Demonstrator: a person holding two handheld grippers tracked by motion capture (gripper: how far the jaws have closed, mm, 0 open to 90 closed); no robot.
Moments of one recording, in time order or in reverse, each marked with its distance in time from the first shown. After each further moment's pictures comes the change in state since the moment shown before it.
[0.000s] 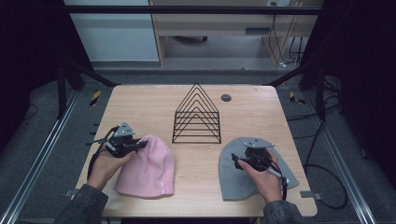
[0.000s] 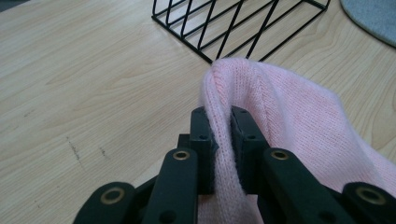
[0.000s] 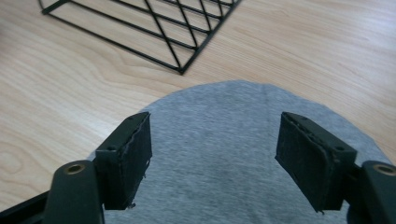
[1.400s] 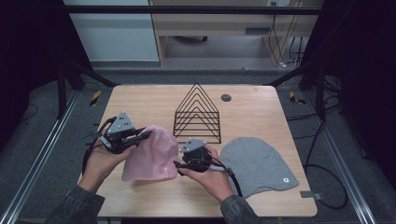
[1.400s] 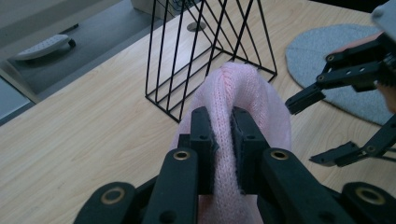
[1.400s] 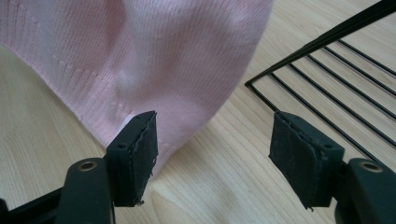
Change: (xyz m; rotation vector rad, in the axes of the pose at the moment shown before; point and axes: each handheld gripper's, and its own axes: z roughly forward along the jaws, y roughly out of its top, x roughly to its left) left arm -0.039 0.060 -0.061 -0.141 0.007 0.137; right arm 0.154 0.069 0.040 -0.025 0.306 -0.281
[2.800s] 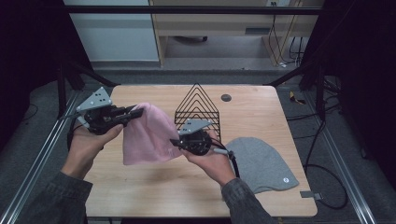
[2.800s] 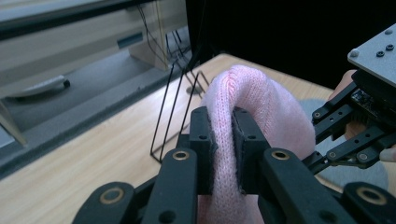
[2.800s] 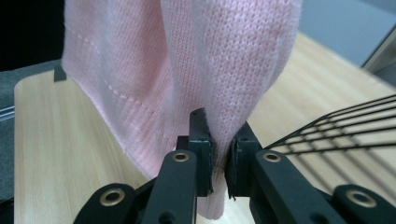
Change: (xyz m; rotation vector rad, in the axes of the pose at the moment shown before) left arm 0.034 0.050 -0.044 -0.222 -0.047 -0.082; right arm -0.022 0.065 -0.043 -0.148 0.125 -0.072
